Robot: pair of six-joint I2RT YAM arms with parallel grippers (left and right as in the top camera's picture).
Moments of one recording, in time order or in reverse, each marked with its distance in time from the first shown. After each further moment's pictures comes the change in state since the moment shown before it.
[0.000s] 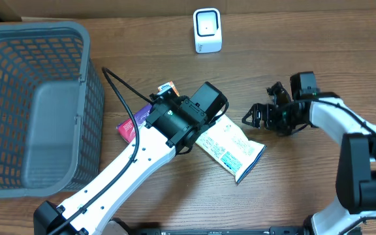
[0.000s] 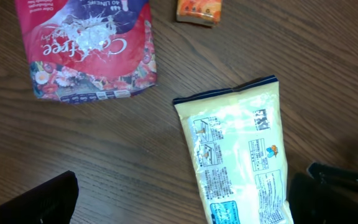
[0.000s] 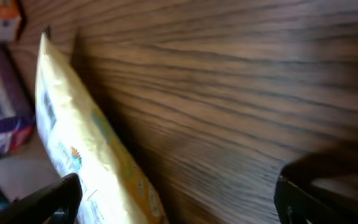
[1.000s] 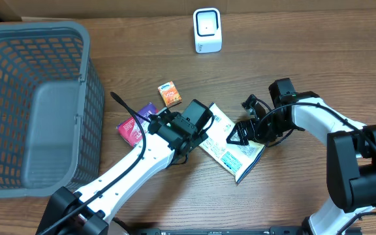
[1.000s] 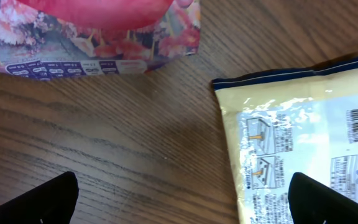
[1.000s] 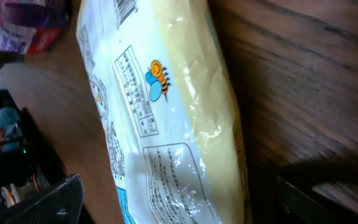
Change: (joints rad) left arm 0.065 0.000 -0.378 0.330 0.129 -0.003; right arm 0.130 0.028 -0.011 -0.106 -0.110 -0.243
